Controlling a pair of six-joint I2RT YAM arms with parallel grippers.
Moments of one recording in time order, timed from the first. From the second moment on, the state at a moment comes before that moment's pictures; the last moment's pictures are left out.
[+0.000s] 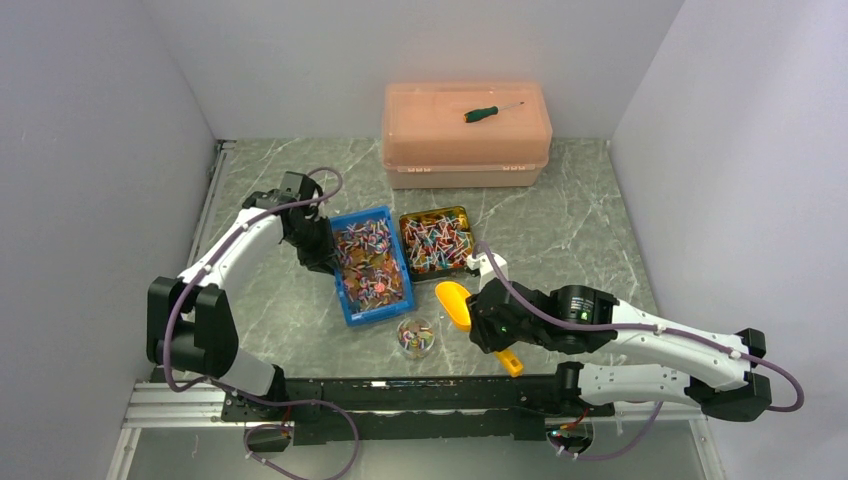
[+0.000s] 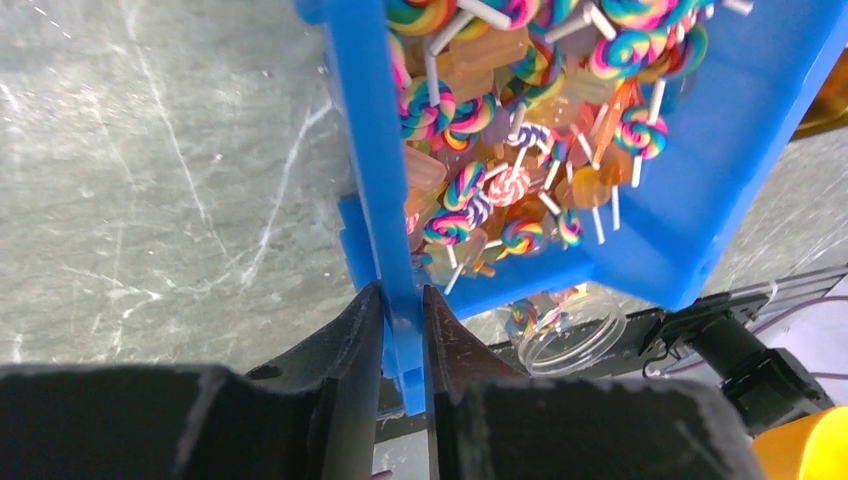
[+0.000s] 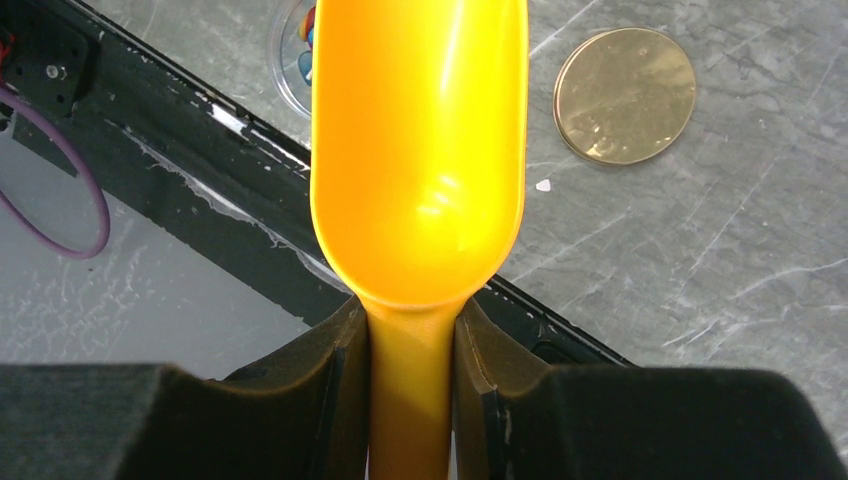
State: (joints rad) left arm -0.22 1.49 1.15 -0.93 0.27 -0.47; right arm 1.27 0.93 1.03 -1.05 0.28 0.70
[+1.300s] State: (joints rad) left arm 0.08 1.59 1.29 -0.92 0.28 -0.34; right arm 1.17 0.96 1.02 -1.06 0.33 0.69
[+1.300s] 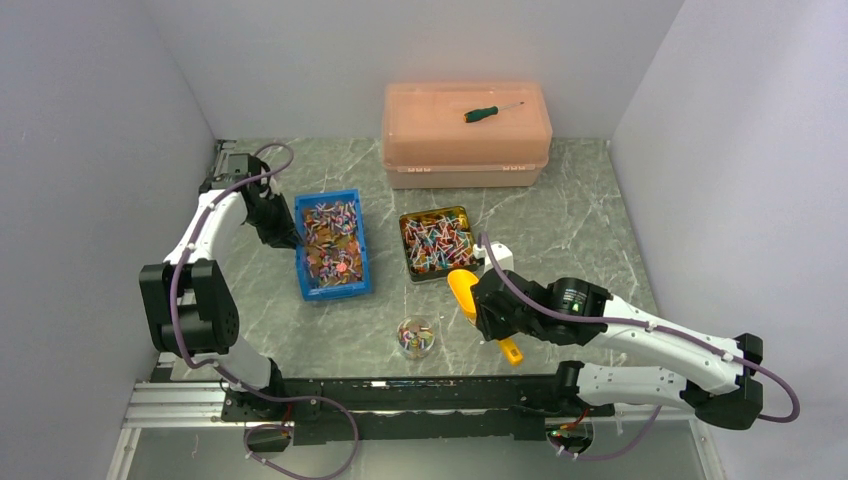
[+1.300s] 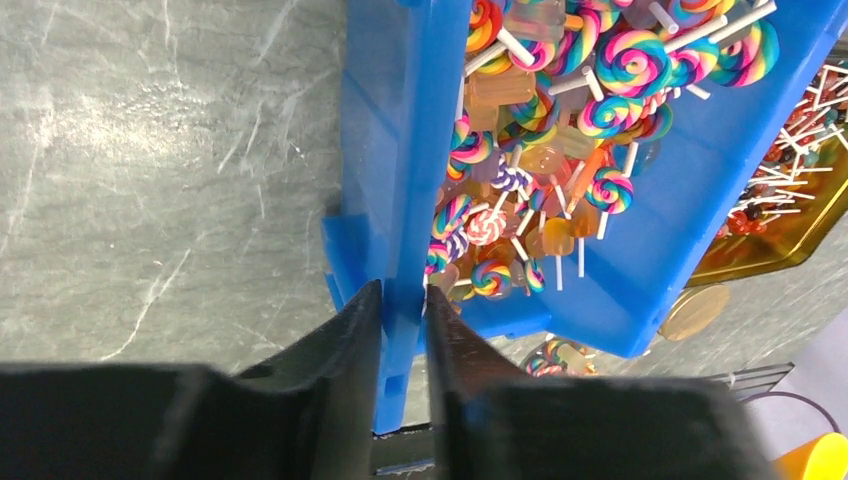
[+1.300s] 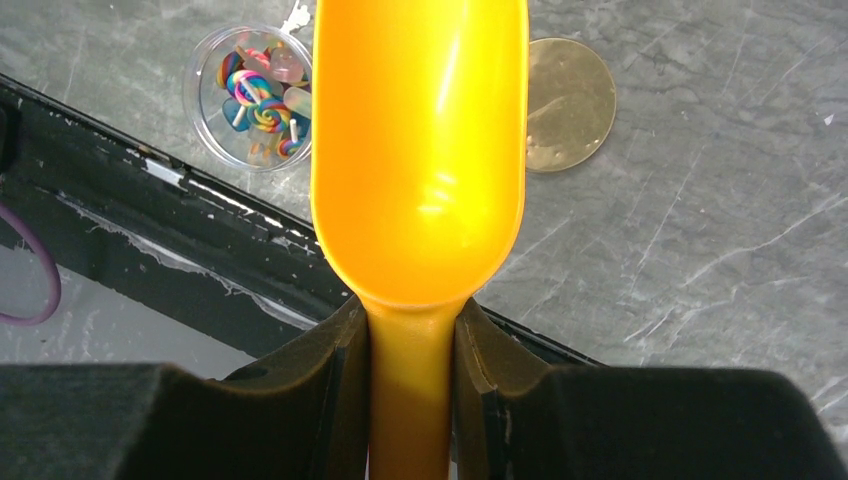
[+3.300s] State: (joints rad) left arm -0.62 1.81 1.59 -0.92 0.03 -0.73; right arm 1.15 0.81 1.02 -1.06 0.31 0.69
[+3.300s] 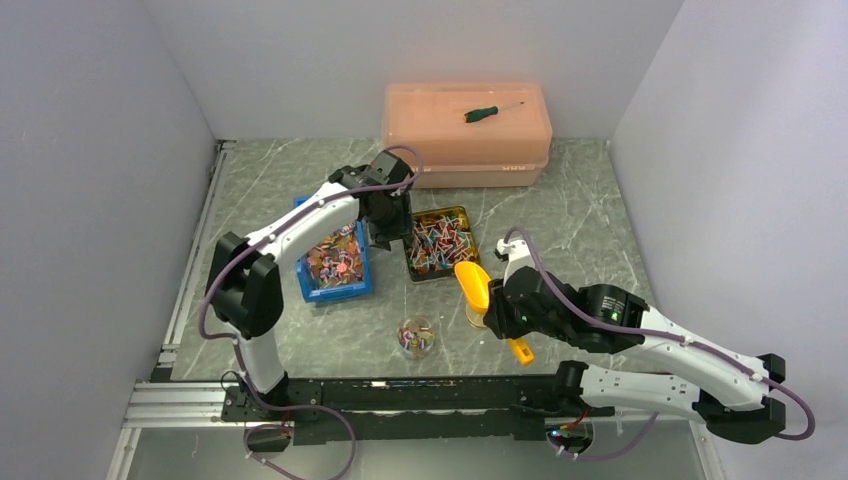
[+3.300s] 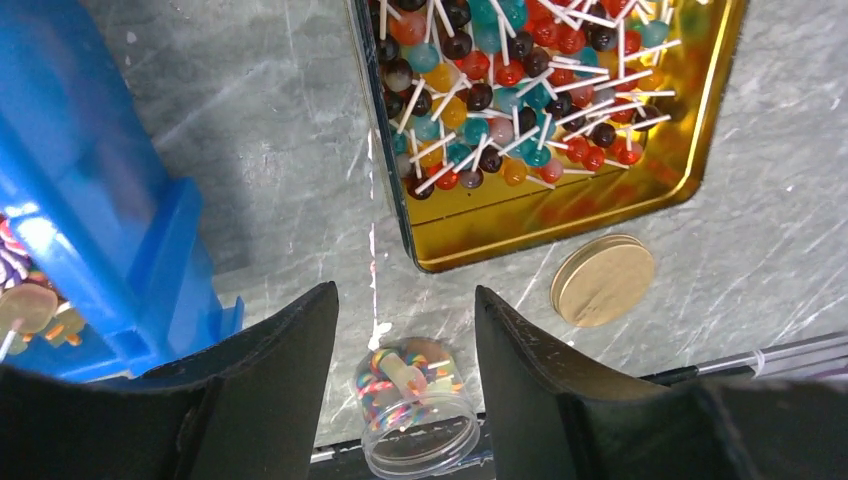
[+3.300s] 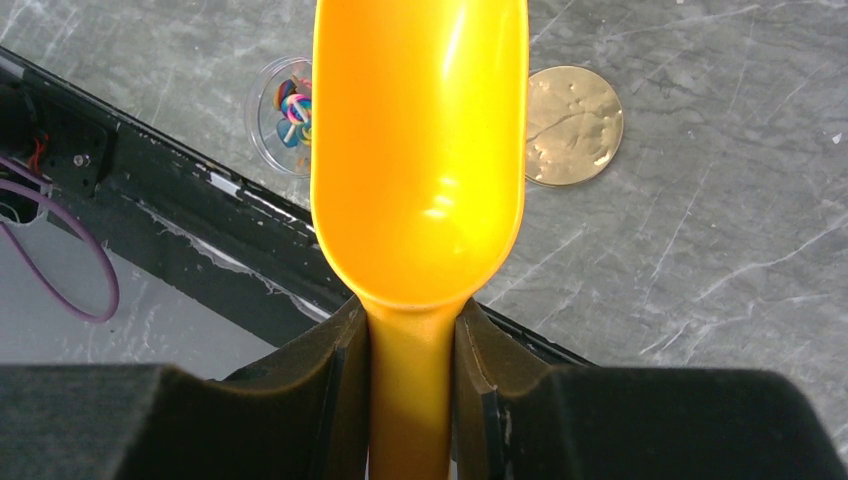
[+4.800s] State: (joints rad) left arm -0.58 2.02 1.59 -0.77 0.08 -0.67; right arm 1.15 0.87 1.02 -1.06 0.30 0.70
